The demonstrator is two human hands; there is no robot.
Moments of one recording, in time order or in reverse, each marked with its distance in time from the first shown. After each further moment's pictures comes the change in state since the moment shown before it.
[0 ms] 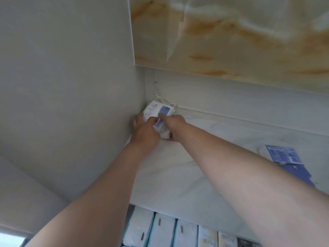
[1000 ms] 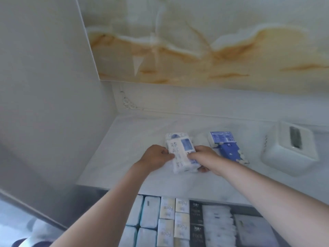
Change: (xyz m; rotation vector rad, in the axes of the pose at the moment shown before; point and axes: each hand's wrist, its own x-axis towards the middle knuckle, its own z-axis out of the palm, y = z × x) left_hand -0.112 0.121 0.045 -0.237 -0.485 -0.030; right_hand -0.152 0.091 -0.233 -0.447 0.063 -0.001
